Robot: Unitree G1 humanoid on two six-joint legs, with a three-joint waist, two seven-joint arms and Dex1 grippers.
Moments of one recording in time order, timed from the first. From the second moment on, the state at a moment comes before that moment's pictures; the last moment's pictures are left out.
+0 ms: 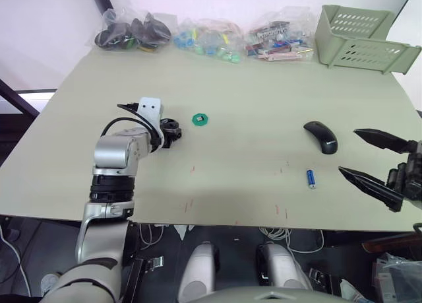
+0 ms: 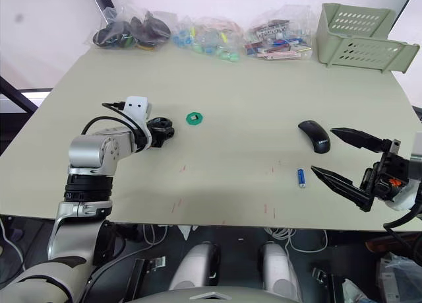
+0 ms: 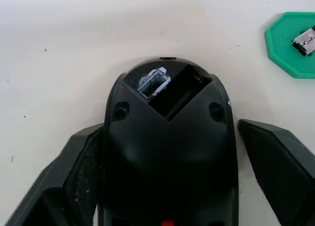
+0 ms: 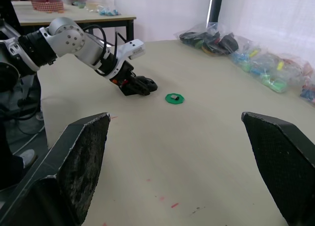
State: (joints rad) left arm -0.68 0.49 0.10 0.14 -0.26 1.11 -0.18; right arm 0.20 -0.79 -0.59 -0.59 0.95 0.39 0.99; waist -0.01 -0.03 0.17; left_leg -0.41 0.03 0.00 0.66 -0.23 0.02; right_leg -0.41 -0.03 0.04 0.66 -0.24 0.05
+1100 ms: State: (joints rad) left arm -0.62 0.57 0.11 0.05 -0.26 1.15 -0.32; right arm 0.44 -0.68 -0.72 -0.59 0.91 0.26 1.14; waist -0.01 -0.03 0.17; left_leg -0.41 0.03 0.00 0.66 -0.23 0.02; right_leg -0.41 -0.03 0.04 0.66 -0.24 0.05
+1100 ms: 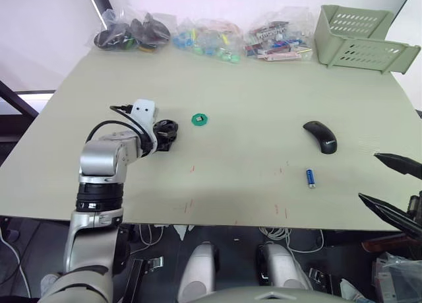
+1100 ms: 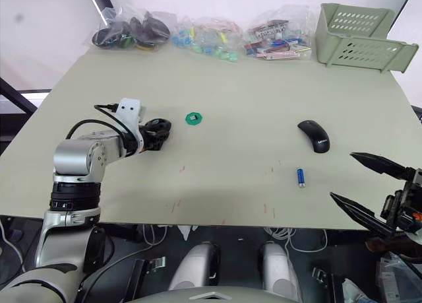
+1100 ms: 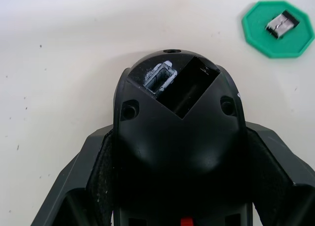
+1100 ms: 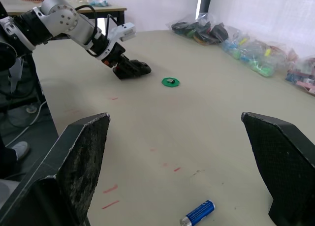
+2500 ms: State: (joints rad) left arm -0.79 0.61 -0.50 0.11 -0.06 0.37 -1.32; right arm 0.63 -0.64 -0.75 -0.77 0.93 0.24 1.06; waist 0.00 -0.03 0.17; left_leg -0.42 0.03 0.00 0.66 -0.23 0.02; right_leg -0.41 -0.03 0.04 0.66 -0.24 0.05
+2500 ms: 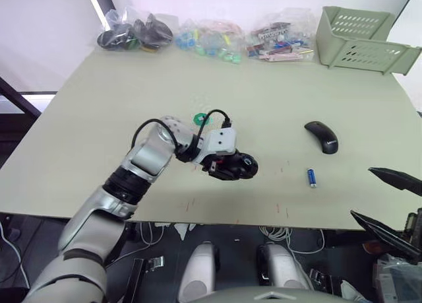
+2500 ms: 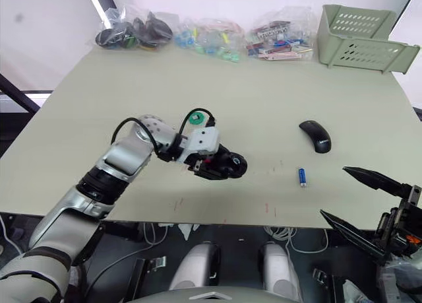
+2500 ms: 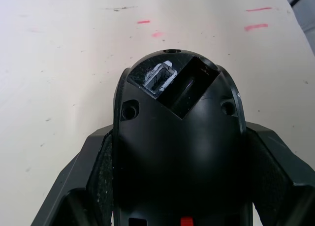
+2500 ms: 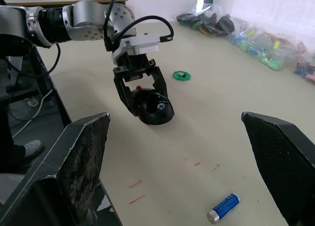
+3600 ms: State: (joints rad) left arm -0.86 0.43 -0.60 0.21 0.12 0.49 -1.23; right arm 0.69 -0.67 -0.59 -0.95 0.73 0.60 0.53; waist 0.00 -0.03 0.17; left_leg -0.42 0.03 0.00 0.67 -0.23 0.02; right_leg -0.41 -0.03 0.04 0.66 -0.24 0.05
